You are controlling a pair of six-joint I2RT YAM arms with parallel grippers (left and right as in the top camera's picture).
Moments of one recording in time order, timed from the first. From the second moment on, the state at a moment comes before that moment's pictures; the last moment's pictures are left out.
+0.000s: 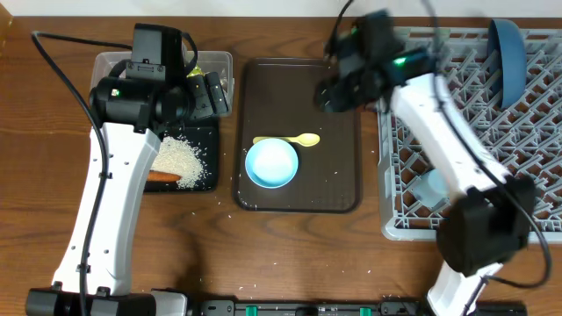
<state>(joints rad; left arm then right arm) -0.13 1.53 1.60 -1.11 0.02 -0.38 0.38 1.96 1.70 -0.90 -0.32 0.05</state>
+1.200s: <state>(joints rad) -0.13 1.53 1.60 -1.11 0.02 -0.38 0.64 1.99 1.41 -0.71 -0.16 0.44</state>
